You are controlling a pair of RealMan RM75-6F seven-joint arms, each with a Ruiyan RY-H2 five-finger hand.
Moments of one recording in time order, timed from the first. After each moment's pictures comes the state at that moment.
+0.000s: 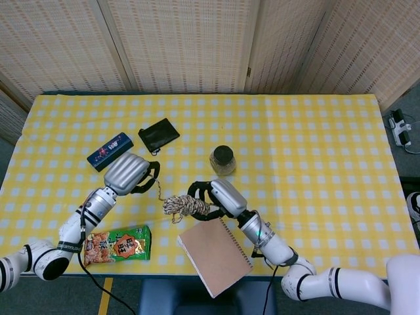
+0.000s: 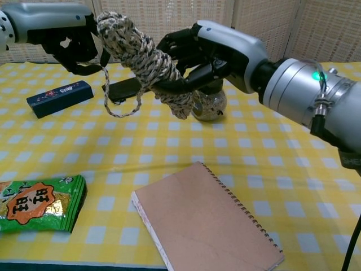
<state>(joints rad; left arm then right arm) -0.83 -1.17 -0.22 -1.70 1.25 0.89 0.19 0.74 -1.63 0.29 -1.62 -1.41 0.97 0.38</state>
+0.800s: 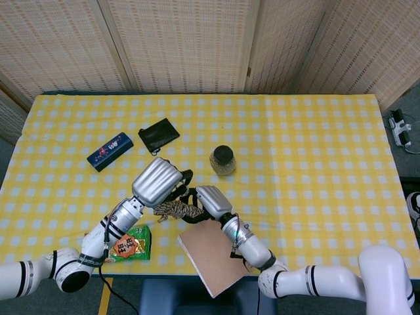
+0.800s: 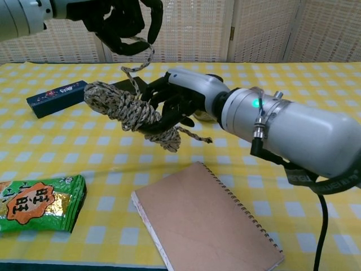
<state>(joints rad) -0.90 -1.25 -0.24 -1.87 1.26 1.02 0.44 0.86 -1.76 0.32 -1.61 -0.95 0.91 -0.07</state>
